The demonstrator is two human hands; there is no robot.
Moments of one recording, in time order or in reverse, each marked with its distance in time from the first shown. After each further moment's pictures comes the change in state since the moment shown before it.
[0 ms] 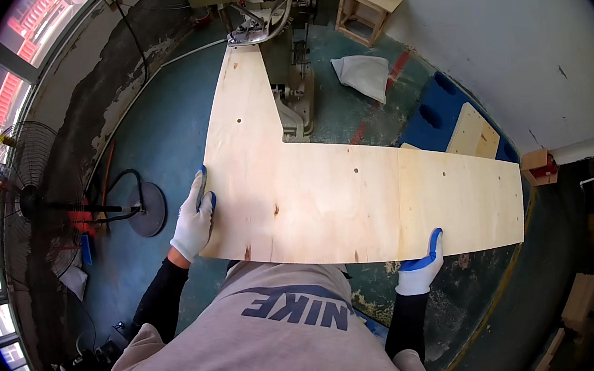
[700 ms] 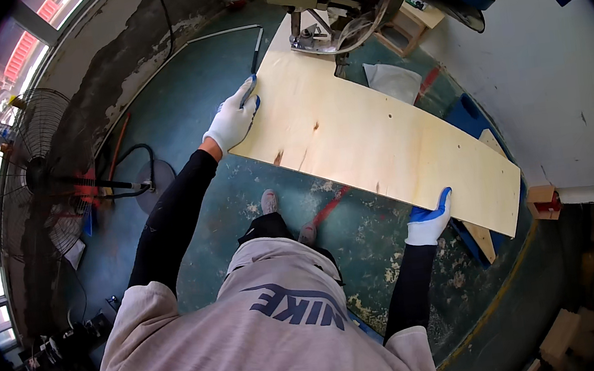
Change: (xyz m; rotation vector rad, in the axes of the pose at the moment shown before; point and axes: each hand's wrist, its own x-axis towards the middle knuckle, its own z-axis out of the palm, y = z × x) left_hand 0.210 0.033 -0.048 0.169 0.049 0.101; right_hand 0.113 0.066 0.116 0.178 -0.142 -0.005
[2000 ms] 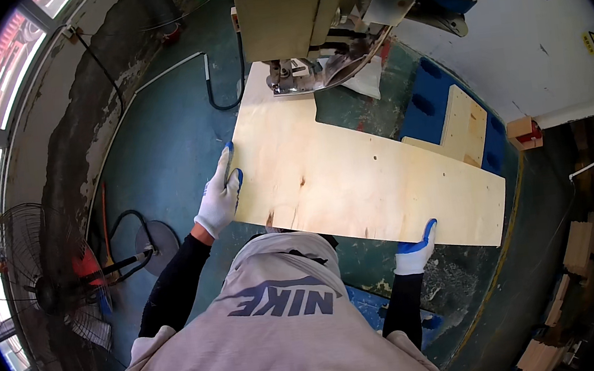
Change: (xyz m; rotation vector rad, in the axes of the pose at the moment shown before) left_hand 0.028 -0.057 -0.028 -0.256 -0.259 0.121; right_hand -0.093 0.064 0.025 -0.081 0.249 -0.113
